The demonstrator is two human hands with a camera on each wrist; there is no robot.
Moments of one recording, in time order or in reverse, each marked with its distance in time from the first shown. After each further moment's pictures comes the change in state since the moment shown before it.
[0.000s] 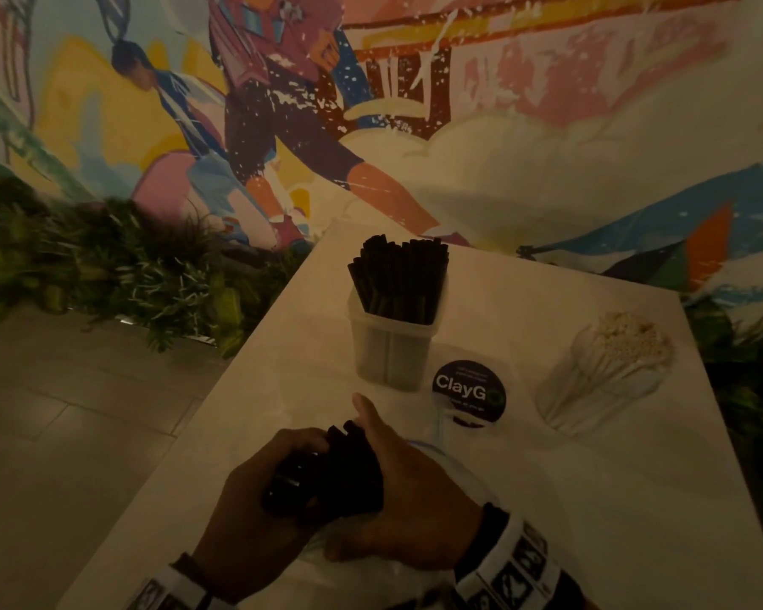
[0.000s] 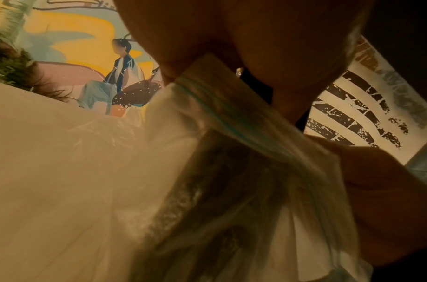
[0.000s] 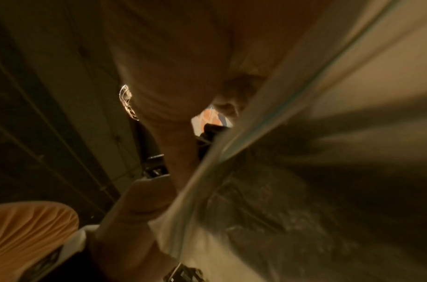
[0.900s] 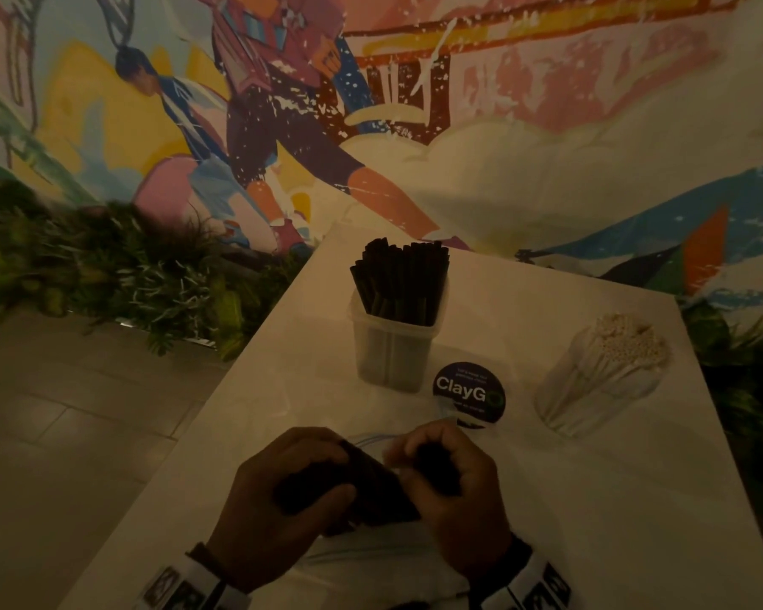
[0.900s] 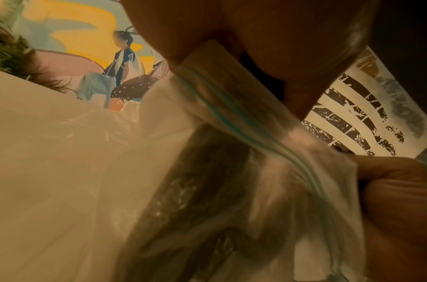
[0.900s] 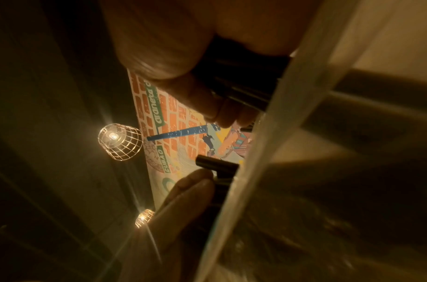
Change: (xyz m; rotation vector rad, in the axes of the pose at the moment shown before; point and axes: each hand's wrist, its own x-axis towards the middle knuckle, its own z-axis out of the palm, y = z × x) left_hand 0.004 0.009 0.002 0.029 0.006 0.162; right_hand -0.021 0.019 0.013 0.566 0.636 -0.253
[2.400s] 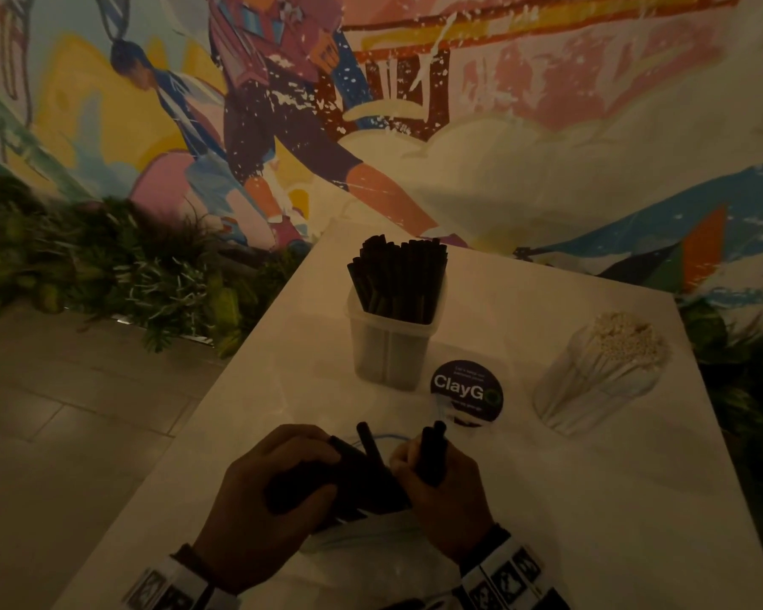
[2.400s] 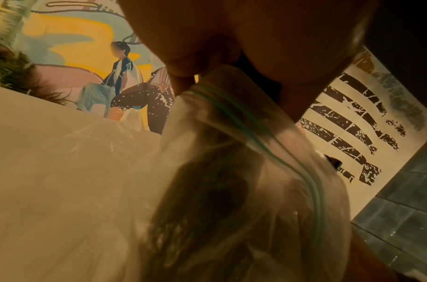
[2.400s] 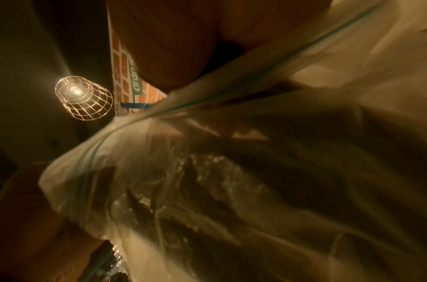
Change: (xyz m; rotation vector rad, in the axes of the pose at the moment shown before) left_hand -0.001 -0.001 -0.004 0.025 -0.015 -0.049; right_hand 0.009 0.055 -0.010 -0.359 0.002 0.142
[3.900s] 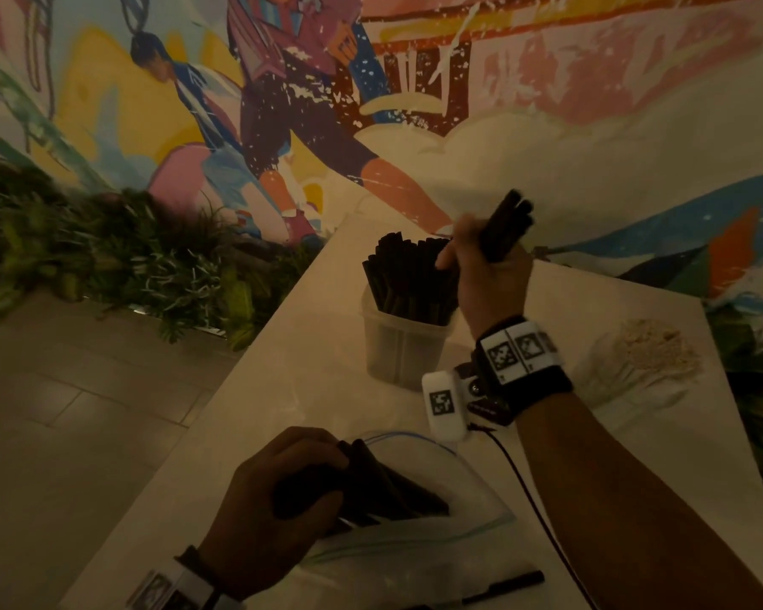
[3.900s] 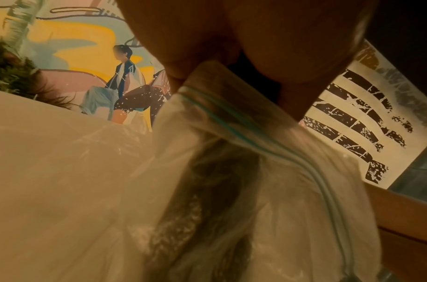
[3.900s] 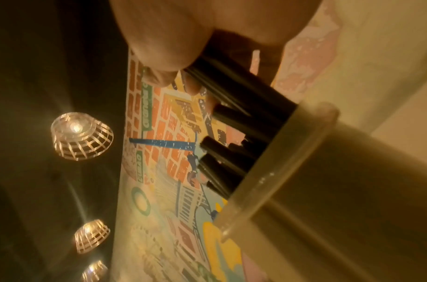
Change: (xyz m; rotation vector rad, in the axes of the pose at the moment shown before) left_hand -0.001 -0.002 -0.002 -0.022 -0.008 -0.034; right_hand 0.165 -0.113 -0.040 0.296 0.393 -0.281
